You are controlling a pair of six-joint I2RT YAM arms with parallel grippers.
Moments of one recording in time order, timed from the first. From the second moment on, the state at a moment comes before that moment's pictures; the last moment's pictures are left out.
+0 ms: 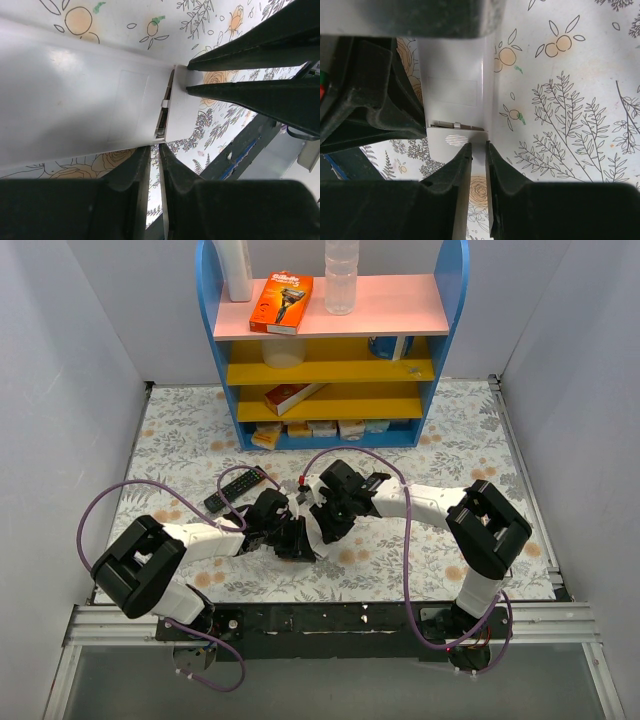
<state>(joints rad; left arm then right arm) -0.70 1.44 0.51 0.03 0.44 -0.67 0.90 1.74 1.08 -0.43 -0.34 0.05</state>
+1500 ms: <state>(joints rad) -0.71 1.34 0.47 -0.03 0.36 -0.66 0.89 1.69 1.08 -0.43 -0.32 0.08</state>
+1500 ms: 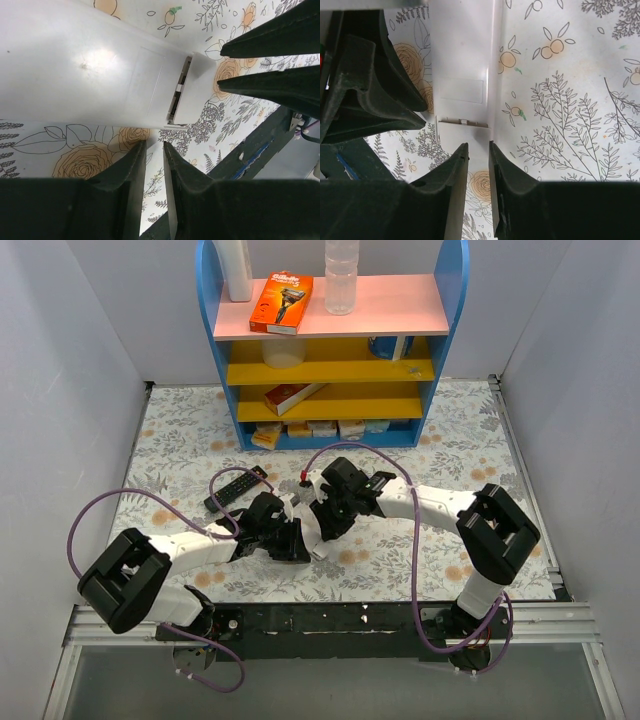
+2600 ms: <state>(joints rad) -0.71 1.37 0.47 0.00 0.36 -0.67 0.76 1.71 0.97 -0.26 -0.56 0.19</state>
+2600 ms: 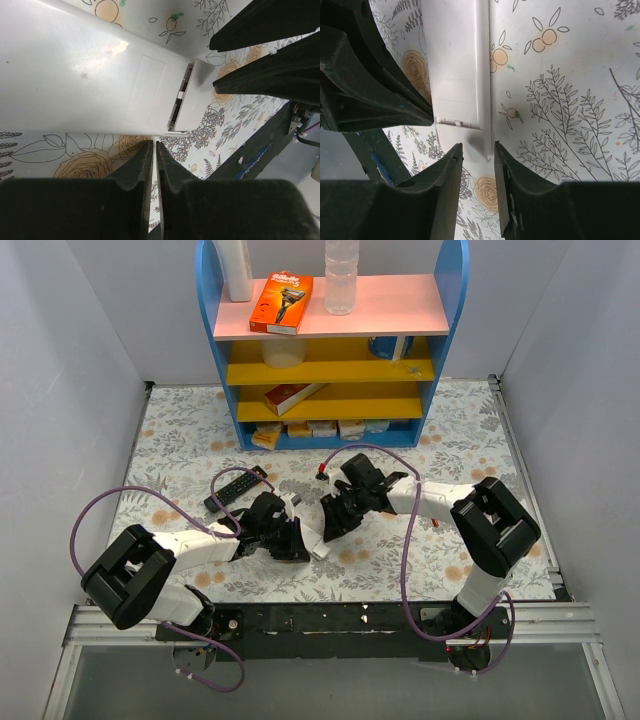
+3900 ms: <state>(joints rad) -0.71 1.39 0.49 0.01 0.36 -0.67 0.76 1.72 0.97 -0.28 -0.60 0.19</state>
